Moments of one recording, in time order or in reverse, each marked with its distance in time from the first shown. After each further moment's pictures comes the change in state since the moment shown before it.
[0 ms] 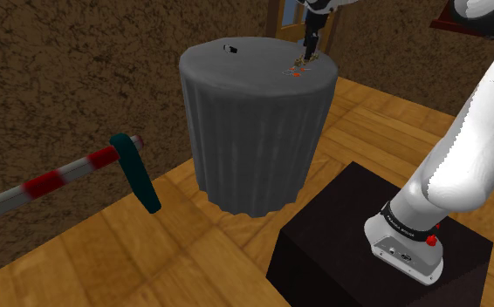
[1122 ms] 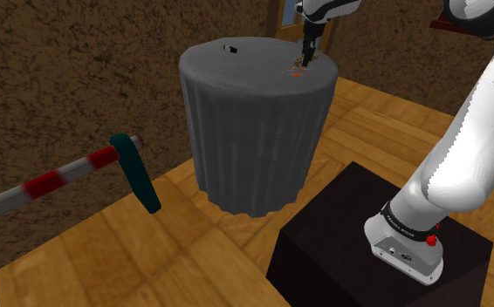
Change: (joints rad) arm -0.003 0.018 0.000 -0.054 0.005 0.072 -0.004
